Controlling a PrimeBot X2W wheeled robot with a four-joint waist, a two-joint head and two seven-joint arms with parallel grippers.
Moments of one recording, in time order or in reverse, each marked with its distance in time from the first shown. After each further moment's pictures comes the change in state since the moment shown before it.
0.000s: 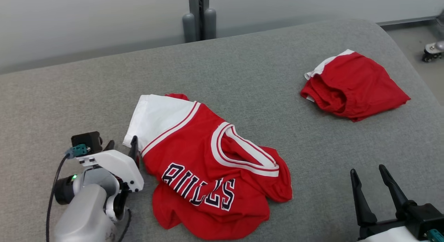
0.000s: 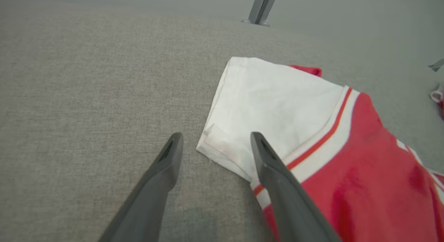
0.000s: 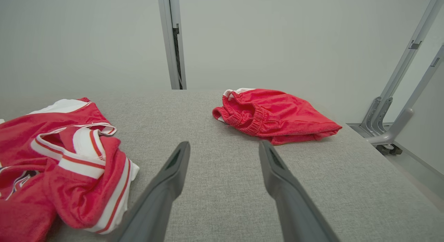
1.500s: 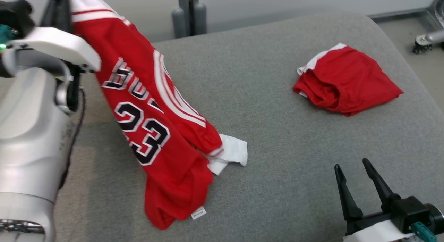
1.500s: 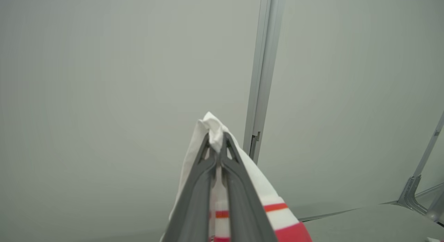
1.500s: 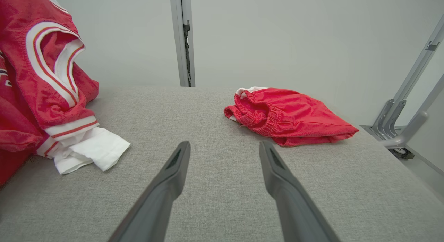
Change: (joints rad) left arm -0.470 0.092 0.030 0.022 0.136 -0.054 -0.232; right arm -0.036 0.000 0.065 0.015 -0.012 0.000 0.000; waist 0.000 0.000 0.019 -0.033
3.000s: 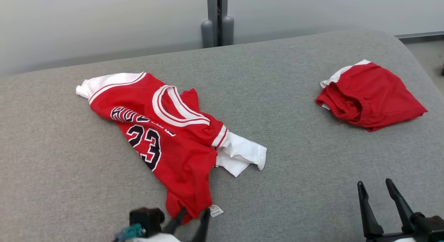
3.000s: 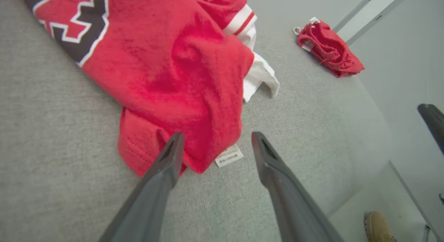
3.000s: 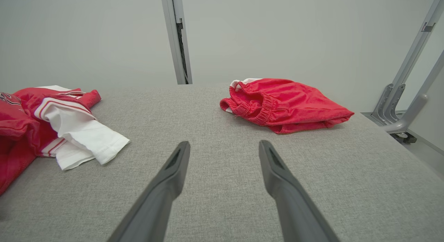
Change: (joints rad) left arm 1.033 -0.050 -0.207 -0.869 -0.144 0.173 0.443; right arm 0.087 0.000 -0.081 -0.005 0.062 0.000 0.000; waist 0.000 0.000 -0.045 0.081
